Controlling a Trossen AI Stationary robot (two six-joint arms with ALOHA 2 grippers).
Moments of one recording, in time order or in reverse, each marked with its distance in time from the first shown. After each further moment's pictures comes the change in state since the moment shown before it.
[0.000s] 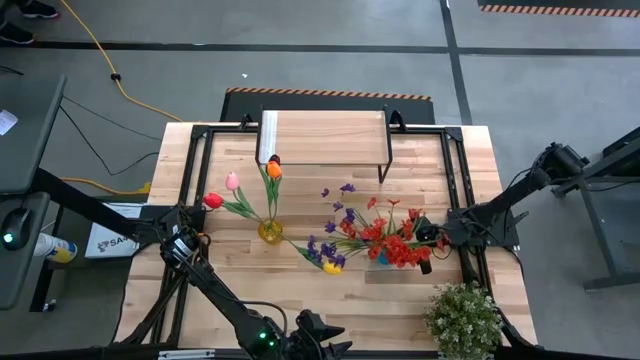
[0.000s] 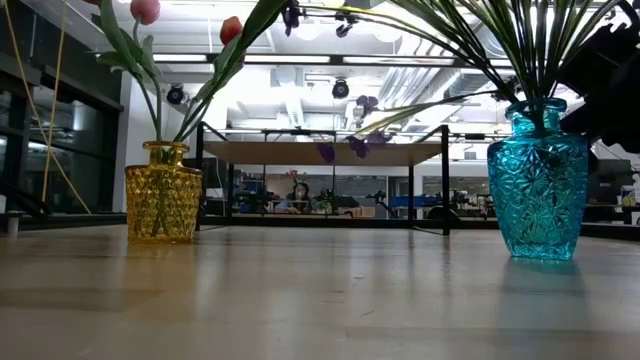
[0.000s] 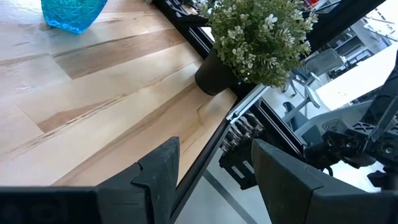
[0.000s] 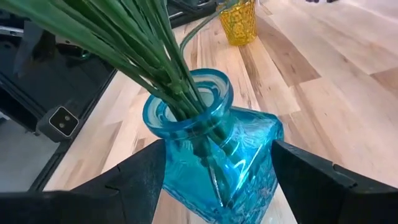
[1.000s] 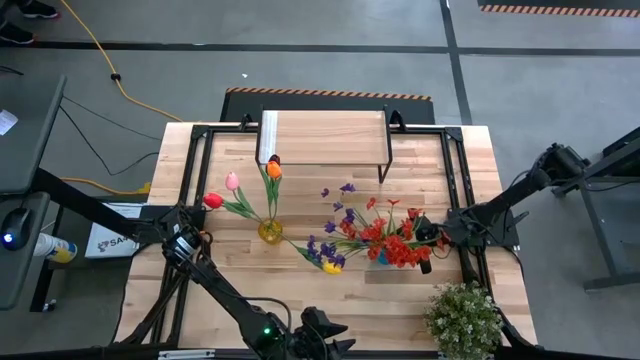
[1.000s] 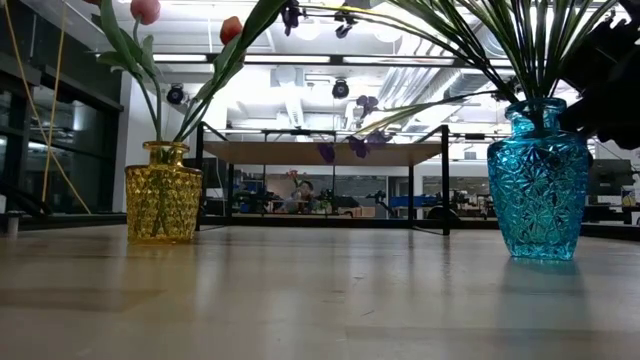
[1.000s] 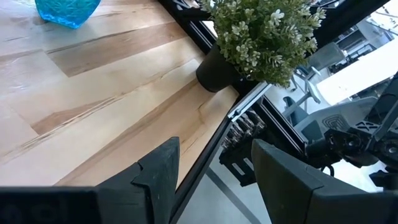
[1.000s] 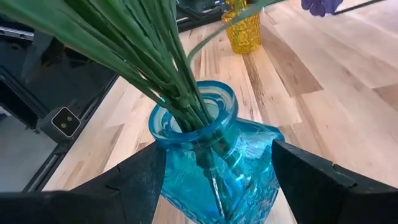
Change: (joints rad) left arm 0.026 0.000 0.000 0.000 0.054 0.000; right arm -0.020 -0.001 0.001 0.026 -0.028 -0.055
